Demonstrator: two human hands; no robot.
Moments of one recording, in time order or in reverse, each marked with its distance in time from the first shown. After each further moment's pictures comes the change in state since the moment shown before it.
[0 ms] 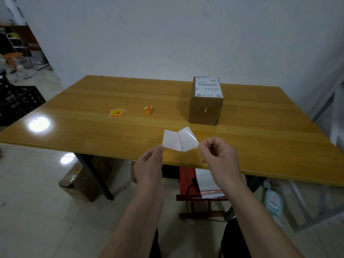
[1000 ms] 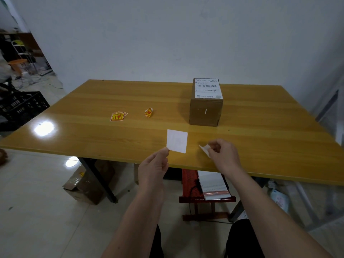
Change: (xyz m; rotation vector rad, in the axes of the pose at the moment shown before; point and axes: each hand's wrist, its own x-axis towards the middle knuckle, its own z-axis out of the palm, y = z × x) left_hand 0.010 -0.006 -0.003 0.003 -0.132 -0.094; right_hand 0.053 0.050 -0.018 -0.548 0.003 0.176
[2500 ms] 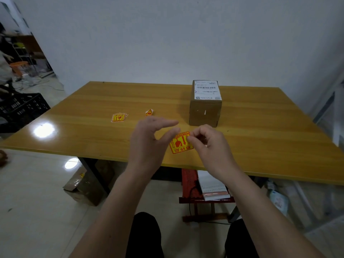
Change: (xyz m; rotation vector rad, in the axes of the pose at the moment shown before) left_hand -0.022 0.069 0.012 0.913 -0.186 0.947; right_hand -0.052 -0.074 -0.021 0.244 -0.073 -0.373
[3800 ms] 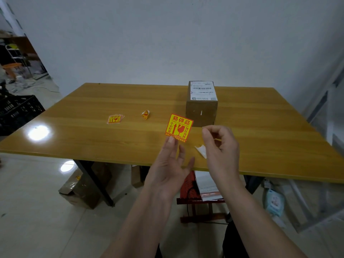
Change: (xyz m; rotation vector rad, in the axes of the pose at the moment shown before) left_hand -0.031 -0.005 0.054 -1.579 -0.091 -0.868; right_hand -0.013 0.007 0.001 0.199 0.434 0.083
